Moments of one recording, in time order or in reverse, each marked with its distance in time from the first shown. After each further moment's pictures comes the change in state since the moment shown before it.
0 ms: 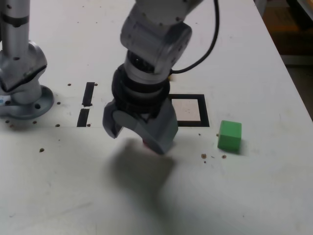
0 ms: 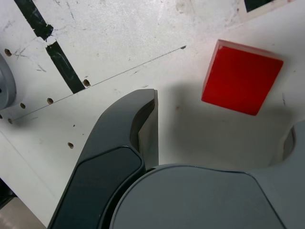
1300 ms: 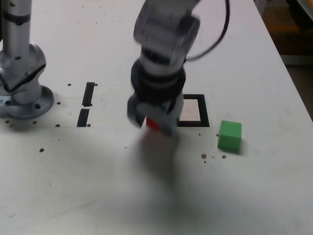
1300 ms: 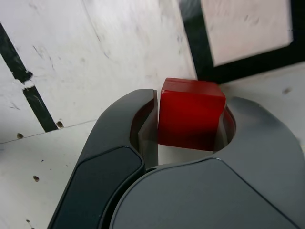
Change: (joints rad) arm 0.124 -0.016 -0.004 -0.079 0.124 -0.023
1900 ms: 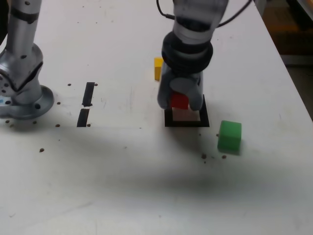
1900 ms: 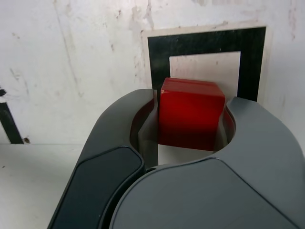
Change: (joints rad) arm 0.214 0.079 -0.115 0.007 -0.026 -0.005
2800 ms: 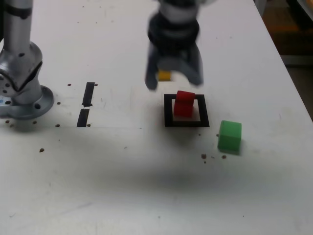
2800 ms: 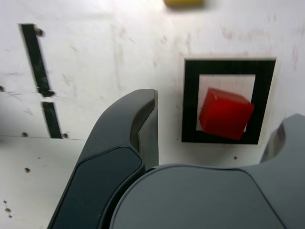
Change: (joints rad) arm 0.059 -0.157 0.031 0.107 0.022 -0.023
